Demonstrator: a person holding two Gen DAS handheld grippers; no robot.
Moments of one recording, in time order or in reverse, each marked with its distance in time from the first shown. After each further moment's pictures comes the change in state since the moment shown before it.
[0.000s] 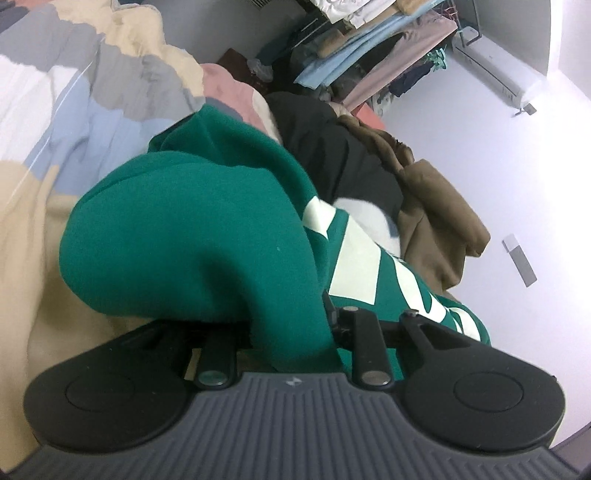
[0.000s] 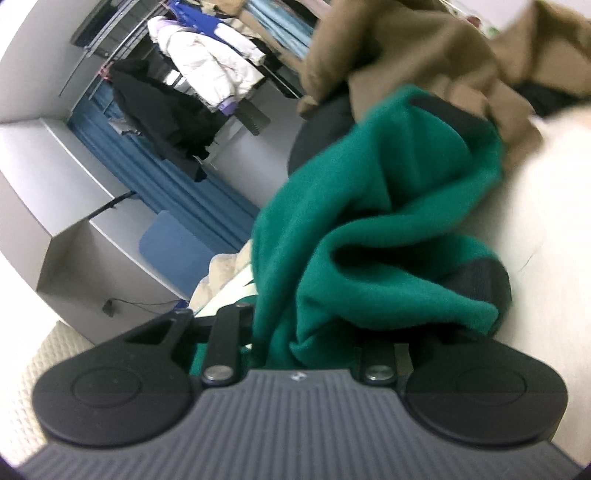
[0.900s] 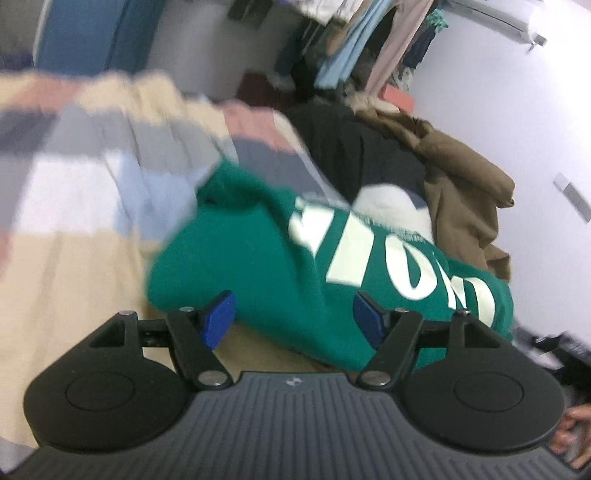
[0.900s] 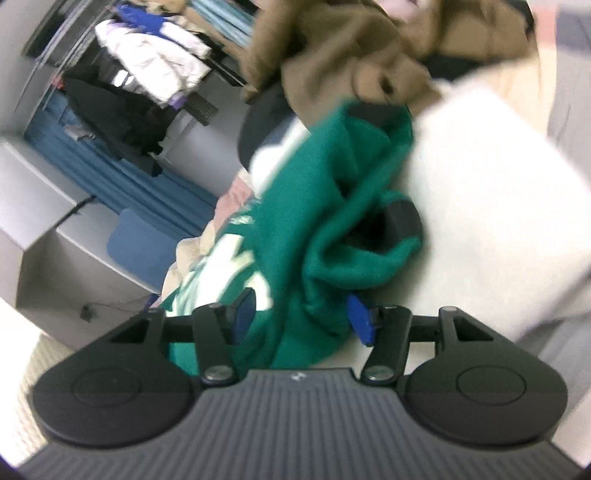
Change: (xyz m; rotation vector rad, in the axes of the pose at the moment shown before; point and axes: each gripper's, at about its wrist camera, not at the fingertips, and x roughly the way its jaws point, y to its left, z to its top) left arm -0.103 -0.080 -0.002 0.274 -0.018 0.290; right arm -0.095 0.024 -0.019 0.048 0.033 -0.136
